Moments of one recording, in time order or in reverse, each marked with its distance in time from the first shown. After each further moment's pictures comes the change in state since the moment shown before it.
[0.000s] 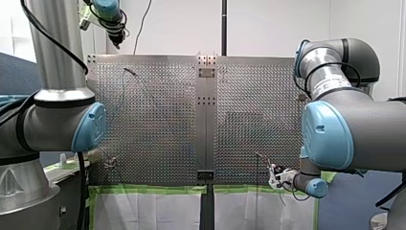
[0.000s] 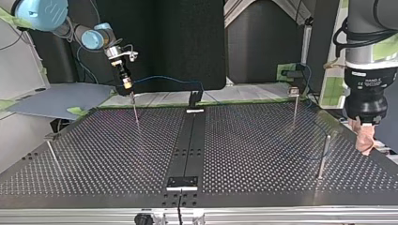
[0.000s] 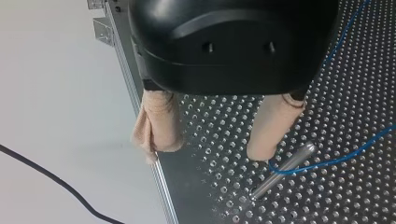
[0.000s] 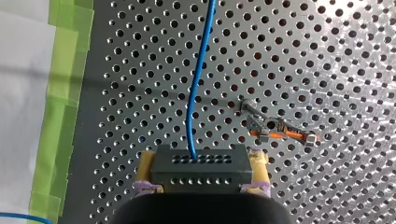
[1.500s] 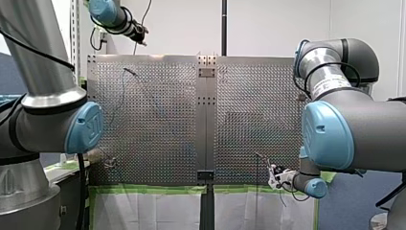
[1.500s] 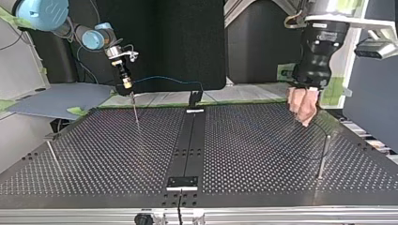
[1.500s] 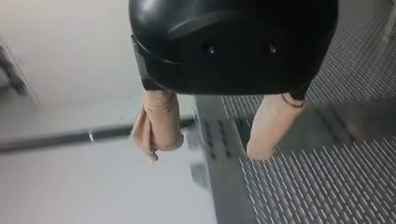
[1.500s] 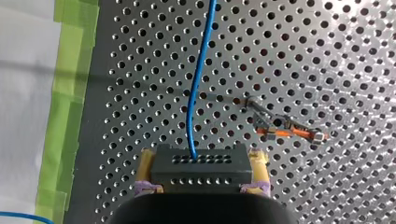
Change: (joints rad) left arm -0.137 0.192 -0.249 0.240 0.272 -0.272; right arm 0.005 0.001 0.000 0.013 0.025 -0.006
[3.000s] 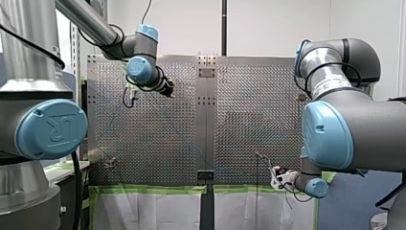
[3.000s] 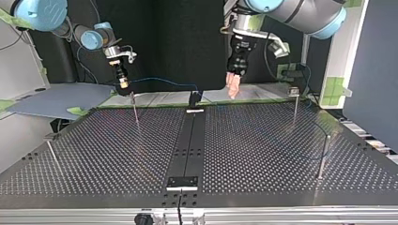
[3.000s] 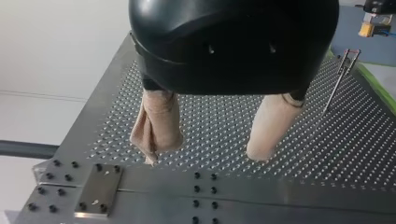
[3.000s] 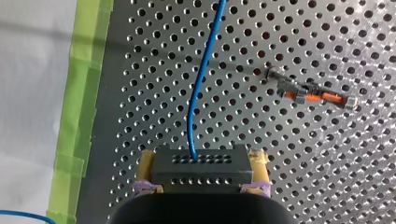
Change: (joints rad) left arm -0.405 -0.371 -0.230 0.405 -0.370 -0.151; right arm -0.010 0.000 0.000 0.039 0.072 -0.033
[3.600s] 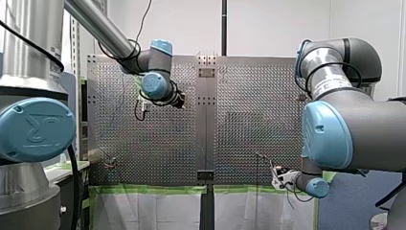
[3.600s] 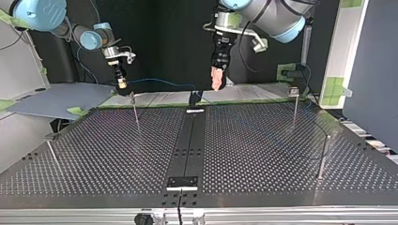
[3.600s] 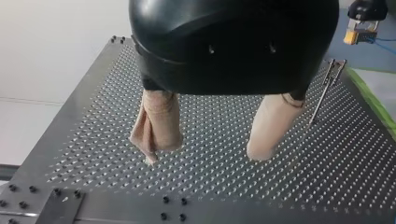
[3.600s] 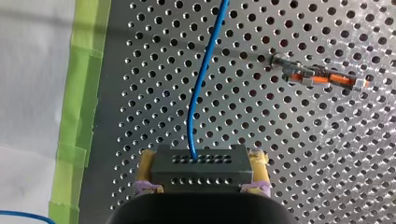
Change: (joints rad) left arm -0.150 -0.150 0.000 0.151 -0.150 -0.016; right arm -0.006 0.000 -0.004 0.005 0.013 0.007
